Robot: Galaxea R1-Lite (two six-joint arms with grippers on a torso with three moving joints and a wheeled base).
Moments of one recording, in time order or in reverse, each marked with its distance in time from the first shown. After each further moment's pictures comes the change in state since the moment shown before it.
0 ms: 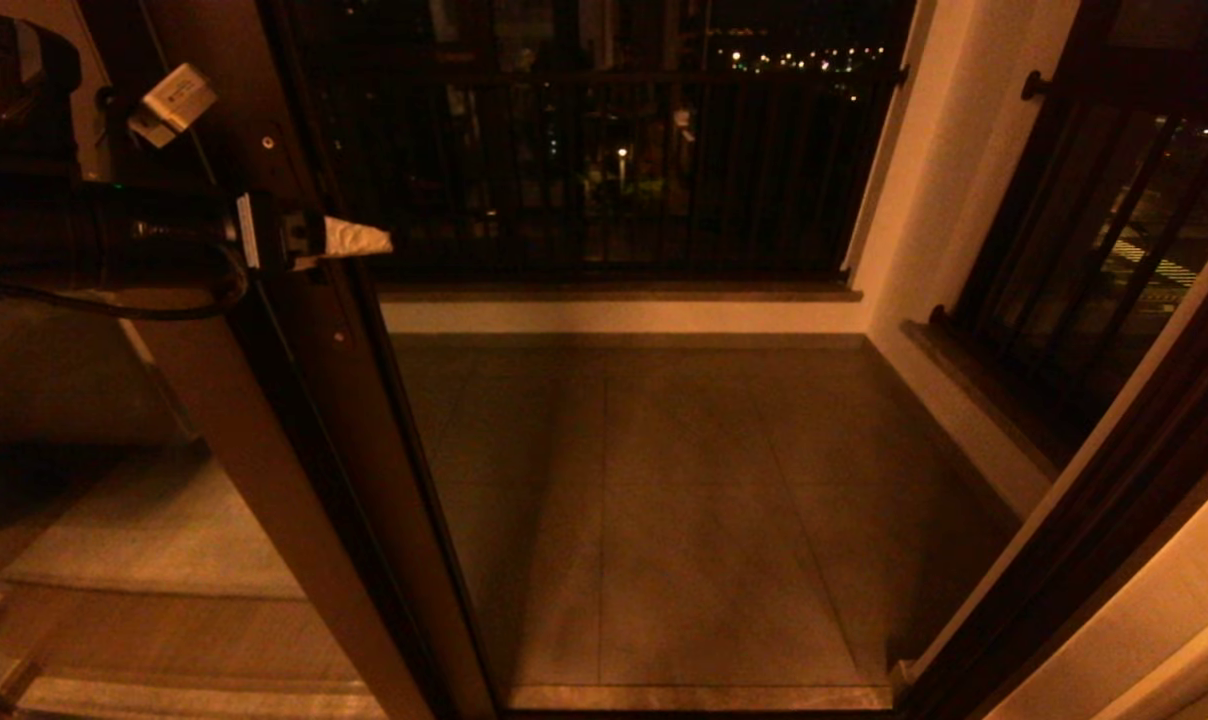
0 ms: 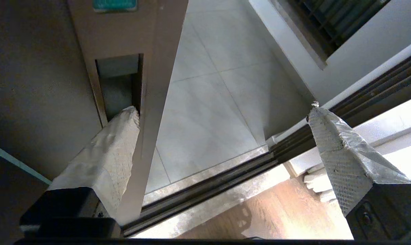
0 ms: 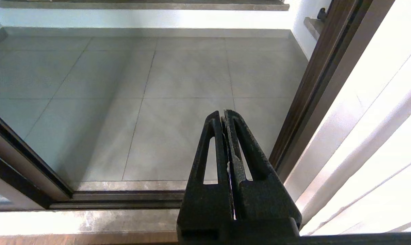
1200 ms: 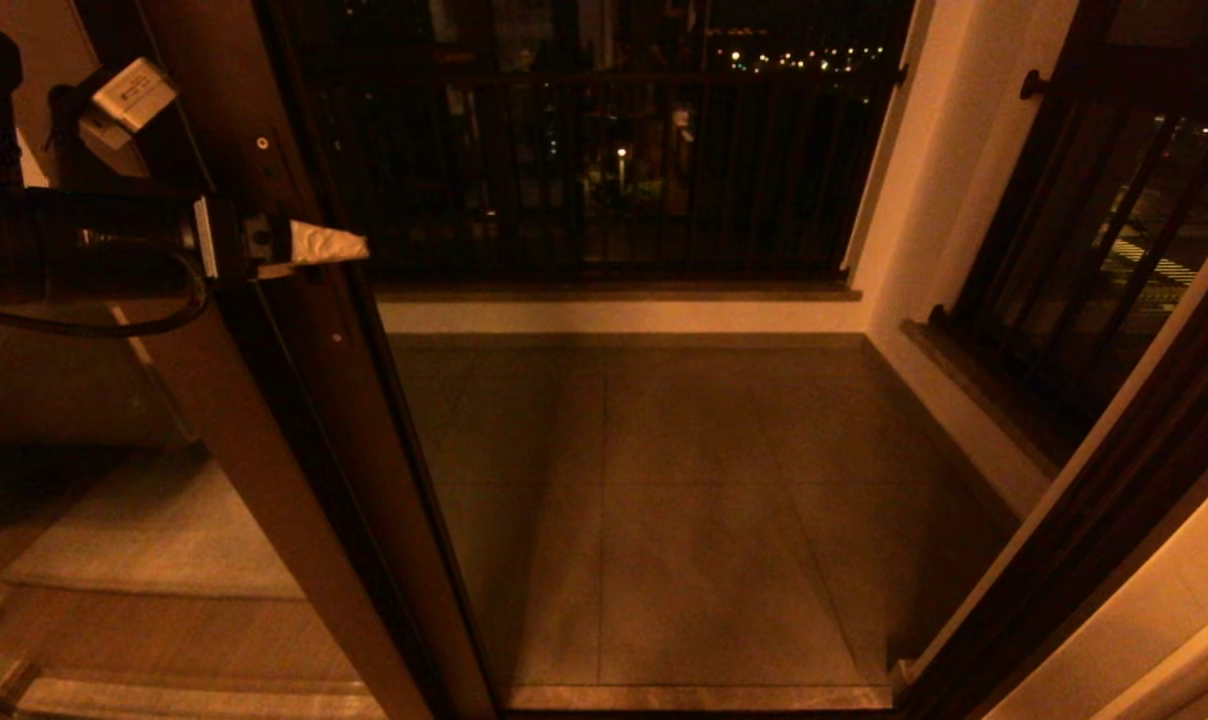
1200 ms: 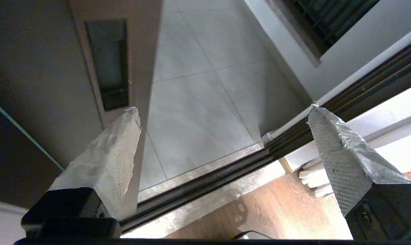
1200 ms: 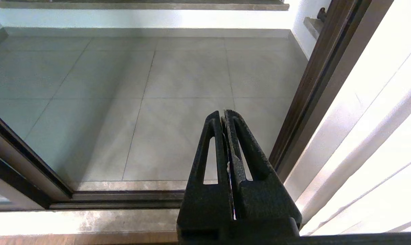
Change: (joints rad) left arm 0.052 -0.073 0.071 0.002 -0.036 -0.001; right arm 0.000 0.000 0.000 0.000 0.000 0.000
